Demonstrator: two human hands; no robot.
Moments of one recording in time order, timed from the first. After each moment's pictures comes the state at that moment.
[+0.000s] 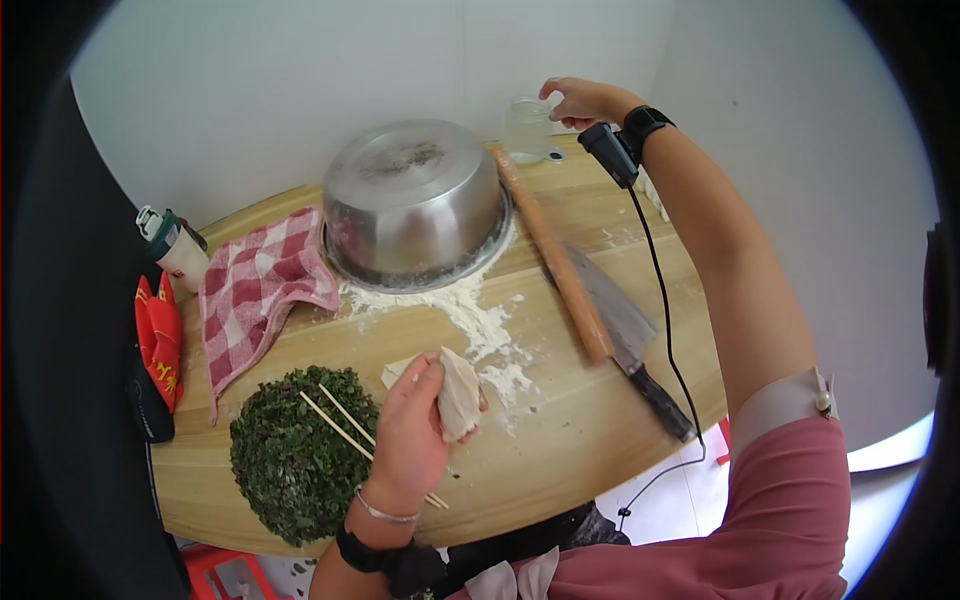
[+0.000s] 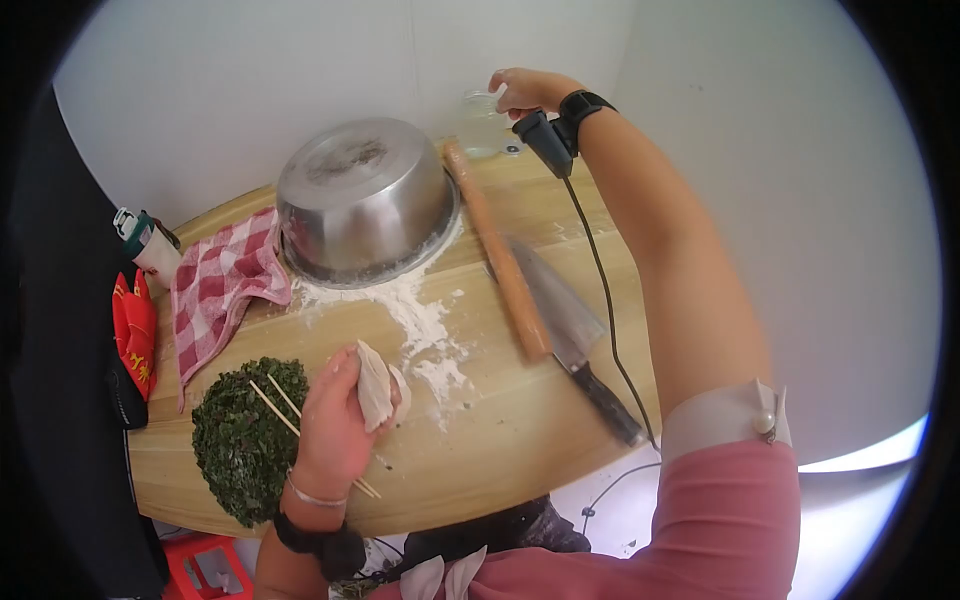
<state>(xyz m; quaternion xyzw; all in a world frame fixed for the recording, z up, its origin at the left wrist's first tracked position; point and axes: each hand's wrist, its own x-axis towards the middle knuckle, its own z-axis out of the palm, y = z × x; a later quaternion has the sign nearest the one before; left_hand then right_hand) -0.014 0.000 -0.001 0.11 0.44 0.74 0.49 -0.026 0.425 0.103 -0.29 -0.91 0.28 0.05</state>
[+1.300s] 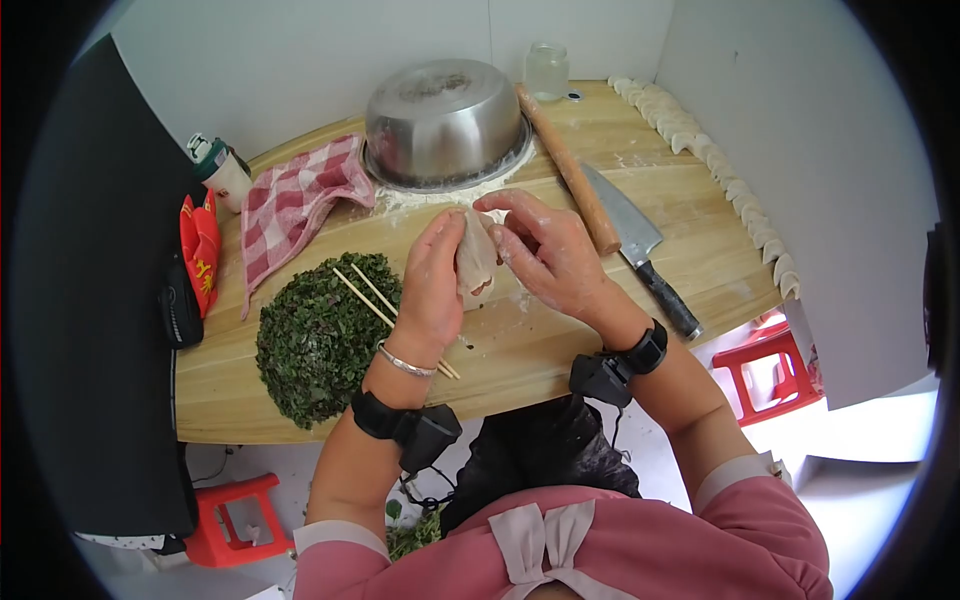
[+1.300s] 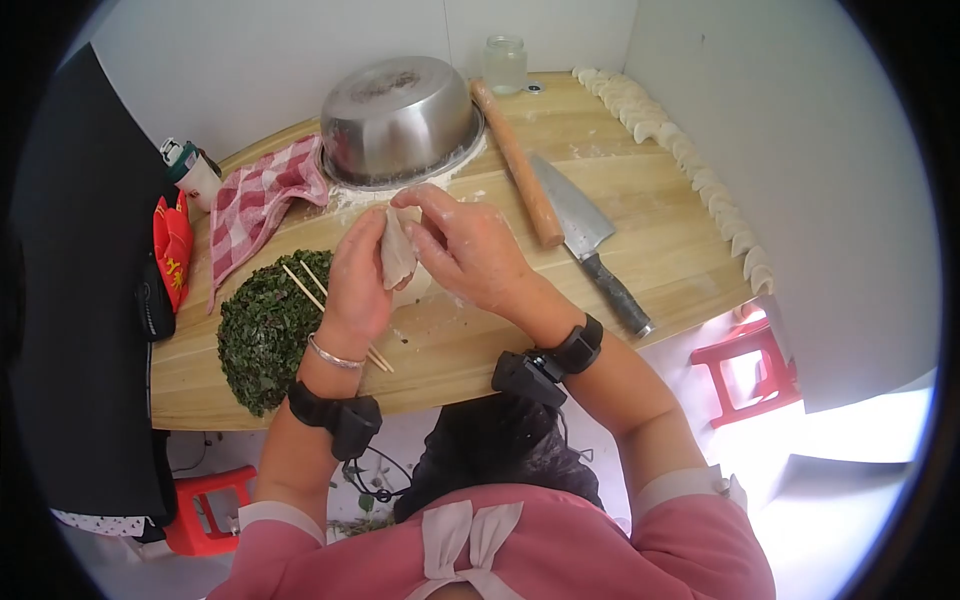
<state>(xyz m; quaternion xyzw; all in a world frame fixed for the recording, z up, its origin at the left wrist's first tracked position) -0.012 0.002 -0.018 0.27 0.44 0.77 0.38 0.097 0.111 0.005 -0.04 -0.86 0.39 0.33</state>
